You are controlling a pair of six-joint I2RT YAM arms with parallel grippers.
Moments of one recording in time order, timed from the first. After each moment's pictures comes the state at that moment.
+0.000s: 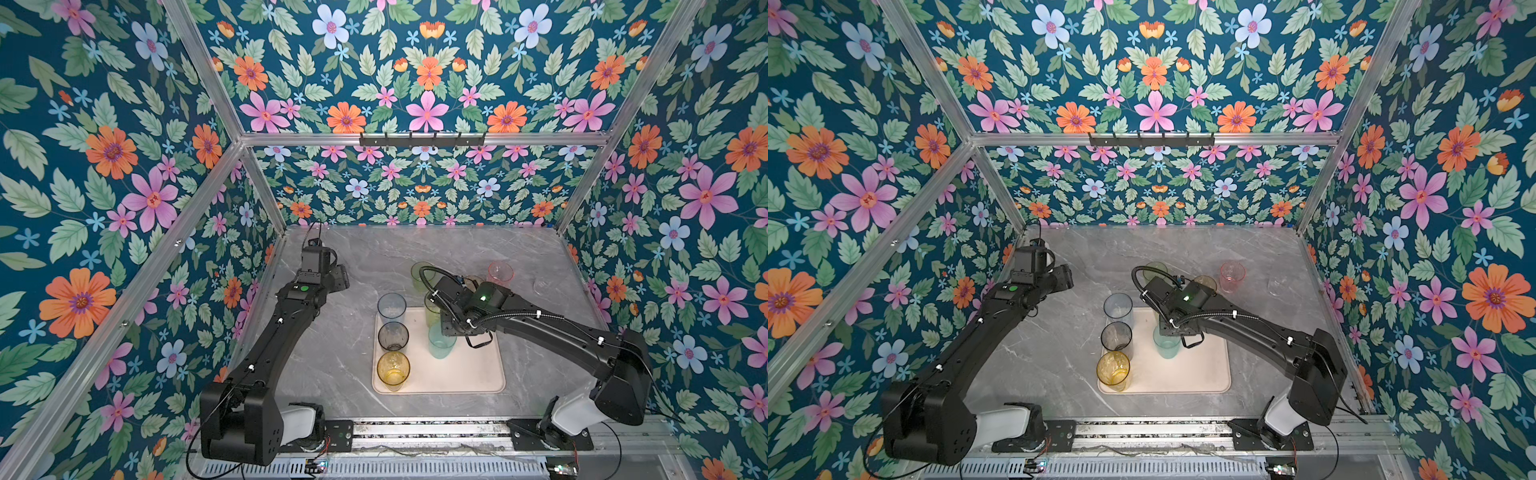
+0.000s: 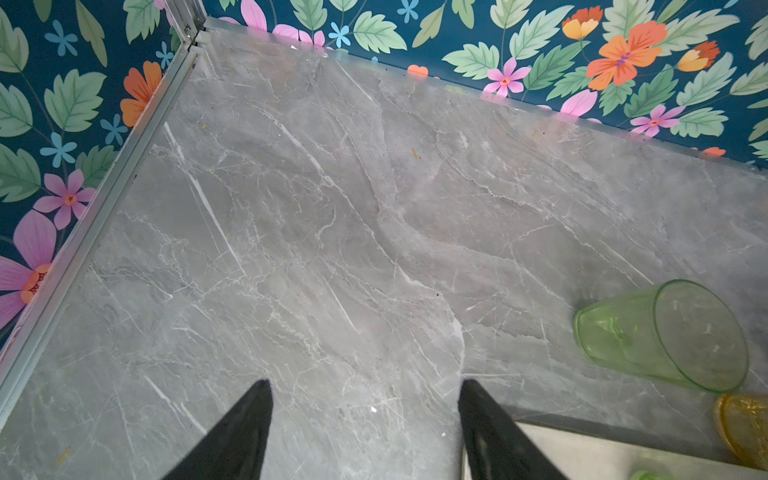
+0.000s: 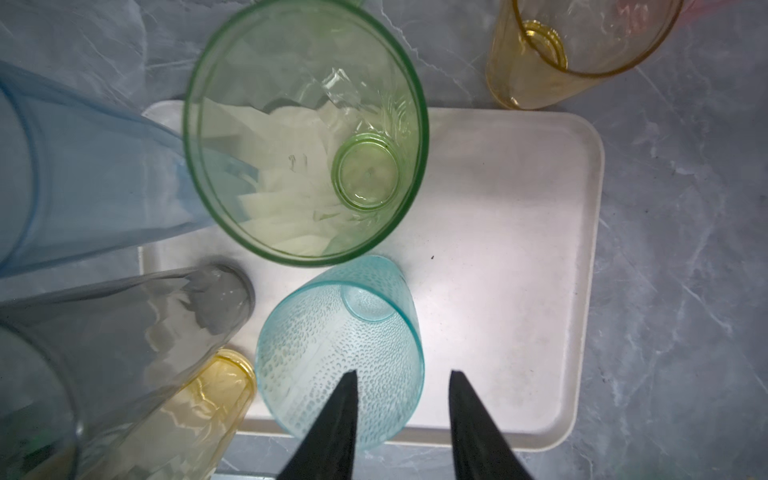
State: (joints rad) left arm -0.18 1.28 1.02 -0.47 -0.14 -0.31; right arm 0.92 1.54 1.38 -1.11 0.24 0.85
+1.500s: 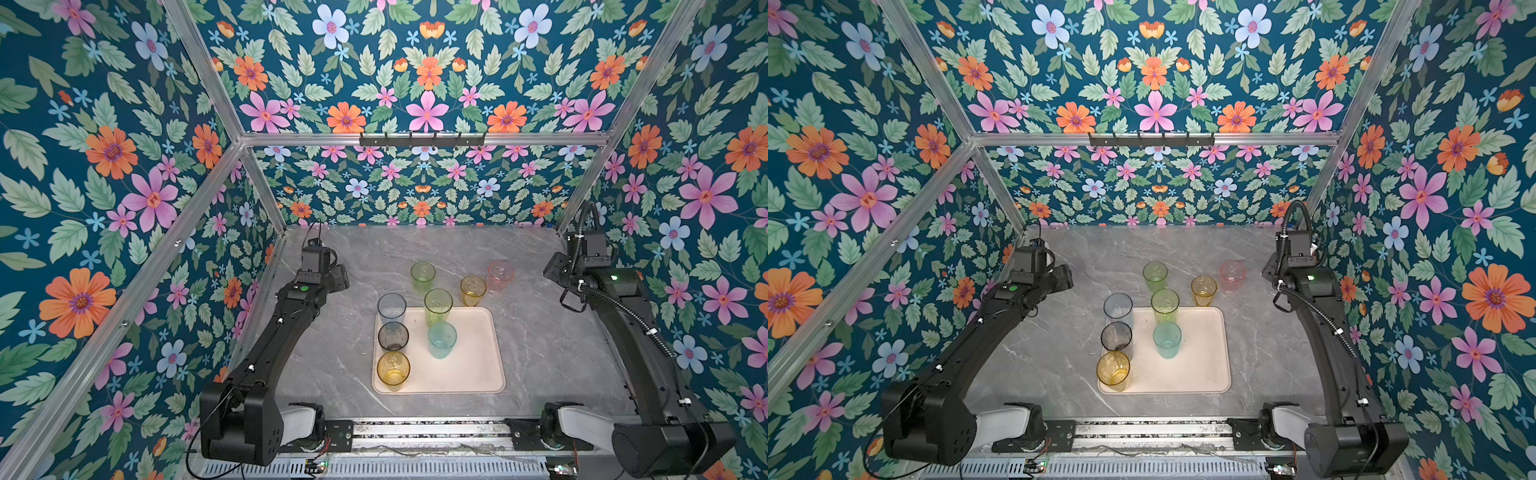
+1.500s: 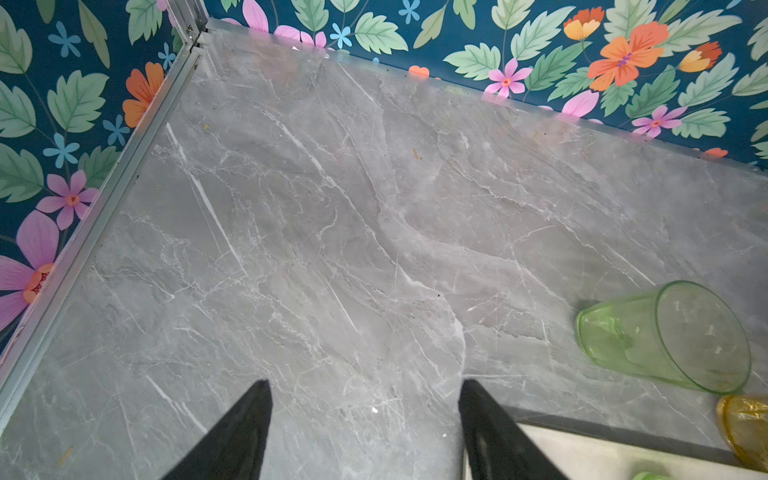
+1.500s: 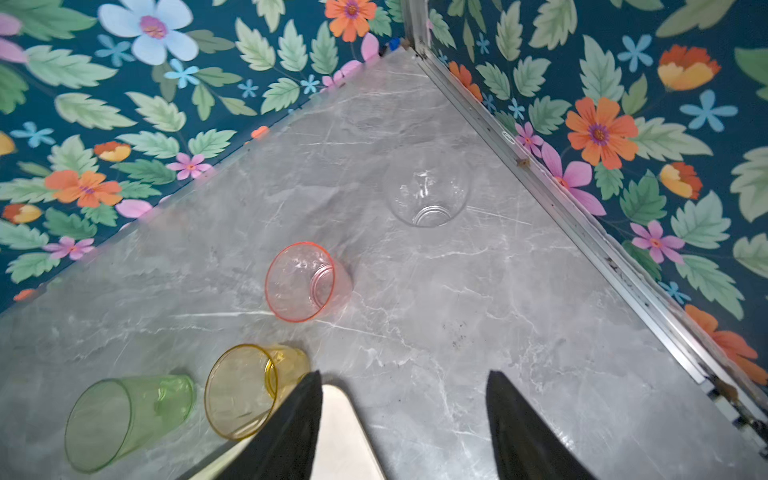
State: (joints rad) left arm -0.18 1.28 1.02 -0.47 -0.14 -0.31; right arm 0.00 1.21 1.34 -0.96 0.27 0.58
